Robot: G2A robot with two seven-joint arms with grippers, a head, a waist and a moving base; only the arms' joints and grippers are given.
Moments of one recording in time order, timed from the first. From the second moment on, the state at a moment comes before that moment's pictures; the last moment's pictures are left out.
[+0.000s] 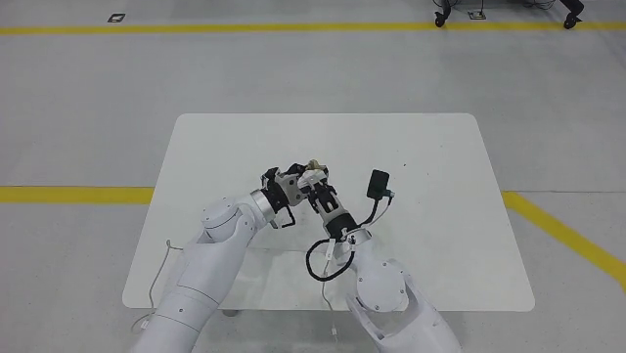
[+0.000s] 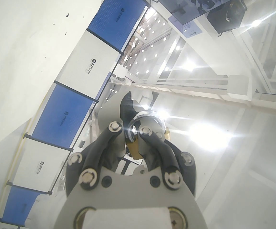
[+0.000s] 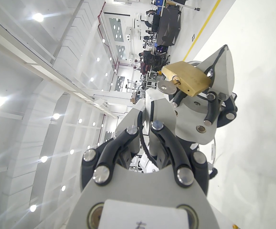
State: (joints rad) left arm 0.88 -1.49 -1.18 -1.05 -0.78 0.24 -0.67; right arm -1.28 -1.41 1.00 -1.80 0.00 0.14 -0.10
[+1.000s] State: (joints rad) left arm 0.88 -1.49 -1.17 -1.05 -0.80 0.23 -0.69; right arm -1.31 -1.43 1.06 -1.83 0.03 0.13 -0.09
